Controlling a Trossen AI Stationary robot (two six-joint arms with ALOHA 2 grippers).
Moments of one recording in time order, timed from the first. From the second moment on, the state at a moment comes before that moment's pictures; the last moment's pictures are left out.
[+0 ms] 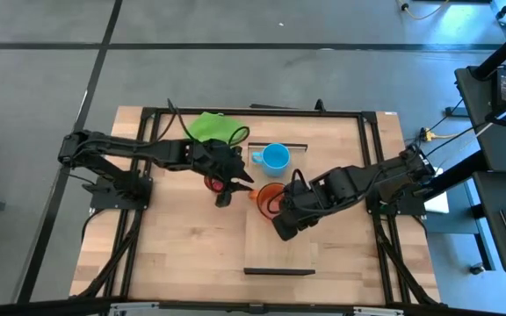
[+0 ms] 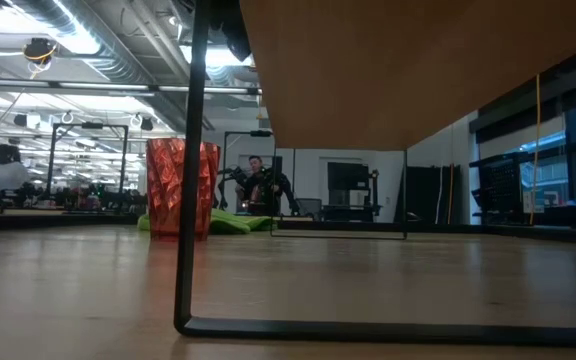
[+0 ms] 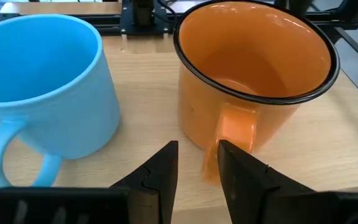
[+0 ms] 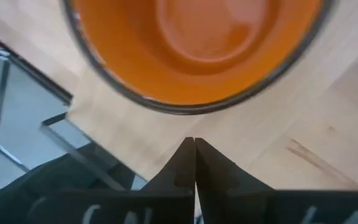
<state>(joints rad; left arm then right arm) 0.01 1.40 1.11 -0.28 0.14 0.03 0.37 1.76 1.89 -1.34 -0.05 1.40</state>
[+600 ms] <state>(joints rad) 0.00 1.39 1.11 -0.34 0.14 0.02 0.38 1.76 1.89 -1.31 -0.05 1.38</state>
